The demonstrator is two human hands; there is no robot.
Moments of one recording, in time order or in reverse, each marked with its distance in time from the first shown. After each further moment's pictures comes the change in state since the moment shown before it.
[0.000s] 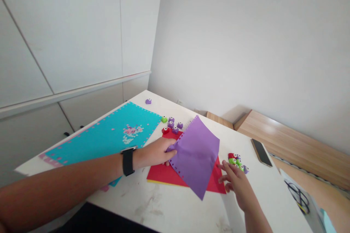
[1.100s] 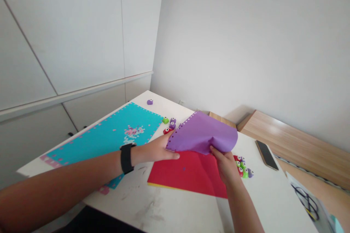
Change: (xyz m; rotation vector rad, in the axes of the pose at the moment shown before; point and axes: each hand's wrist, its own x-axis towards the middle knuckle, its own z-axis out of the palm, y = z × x) left_hand 0.010 0.000 -0.012 -0.288 0.032 0.180; right_hand 0.055 -0.019 0.065 0.349 -0.071 -0.249
